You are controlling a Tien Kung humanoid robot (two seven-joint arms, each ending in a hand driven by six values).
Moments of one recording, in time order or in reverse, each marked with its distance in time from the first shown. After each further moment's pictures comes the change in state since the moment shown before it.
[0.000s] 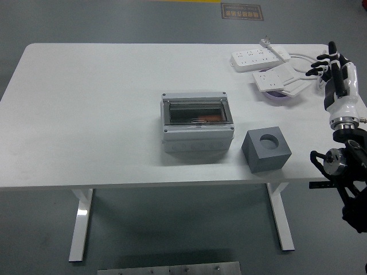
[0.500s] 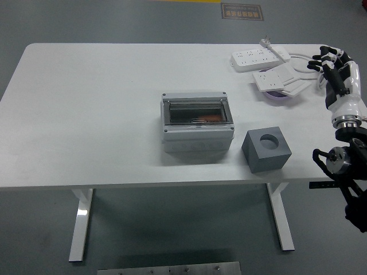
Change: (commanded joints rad) left arm 0.013 0.008 0.015 0.002 -0.041 0.011 -0.001; right arm 0.000 -0.018 -0.011 0.031 -0.001 0.003 -0.020
